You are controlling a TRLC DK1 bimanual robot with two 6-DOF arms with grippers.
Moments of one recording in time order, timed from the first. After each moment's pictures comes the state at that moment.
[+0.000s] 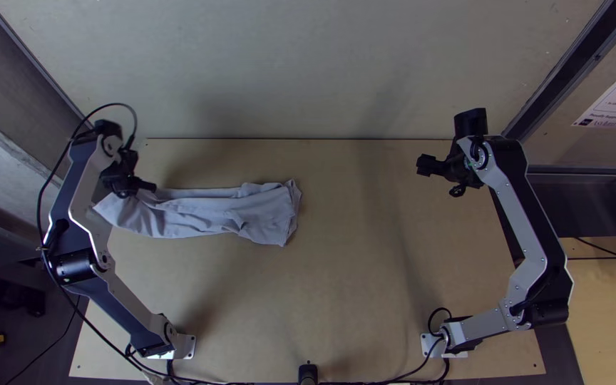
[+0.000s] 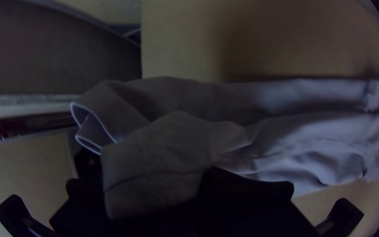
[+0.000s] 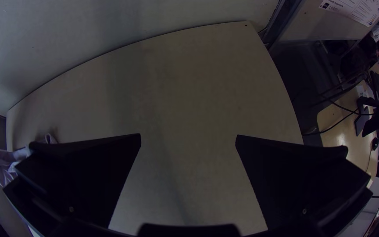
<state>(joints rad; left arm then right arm) 0.27 1.83 1.77 -1.13 -0.34 0.41 0.13 1.60 1.64 -1.08 0.15 0.34</state>
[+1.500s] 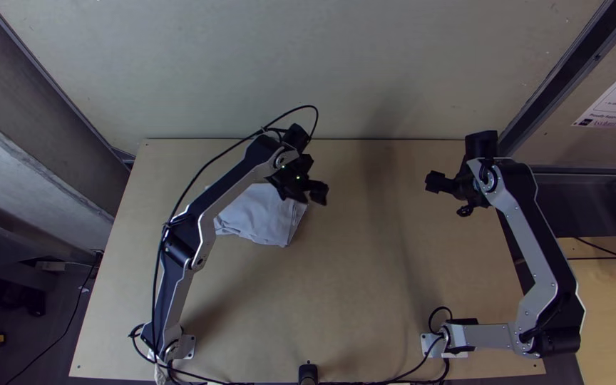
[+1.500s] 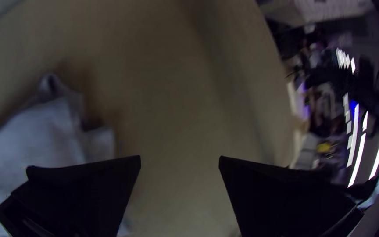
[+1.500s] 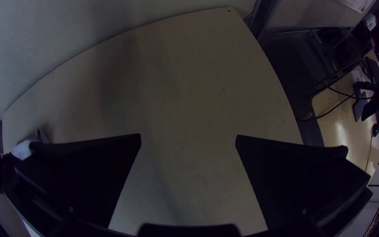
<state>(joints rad) -0.60 2.21 2.27 -1.17 0.45 -0.31 0.08 1.44 1.40 -1.00 0.15 0.34</state>
